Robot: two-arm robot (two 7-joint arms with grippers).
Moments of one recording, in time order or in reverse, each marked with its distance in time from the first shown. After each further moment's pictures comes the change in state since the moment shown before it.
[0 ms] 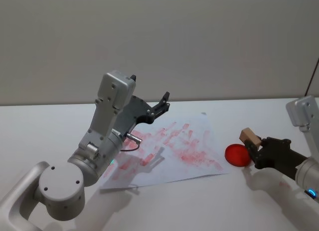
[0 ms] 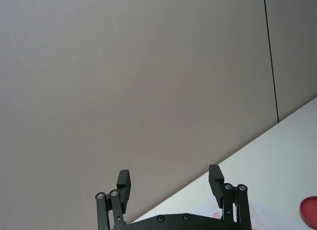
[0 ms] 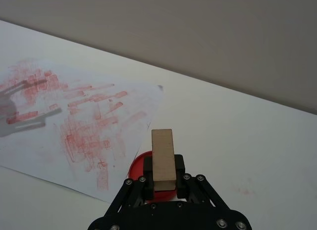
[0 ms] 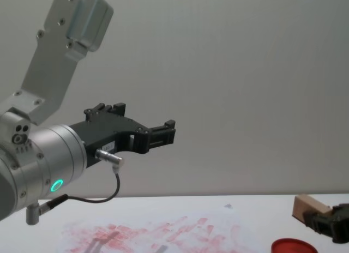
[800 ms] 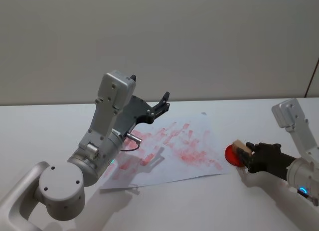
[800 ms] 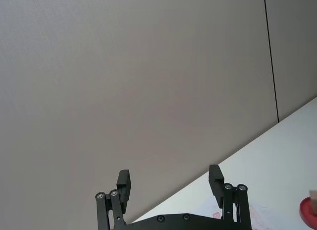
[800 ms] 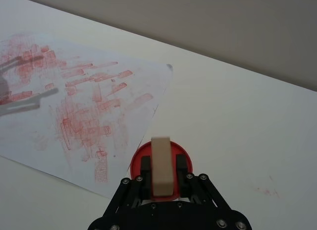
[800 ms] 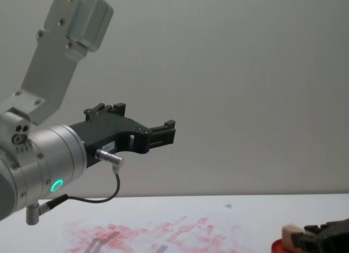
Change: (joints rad) left arm 0.000 0.000 0.000 0.000 0.000 0.000 0.000; right arm 0.078 -0.035 -0.023 0.115 -0.053 0.053 0.081
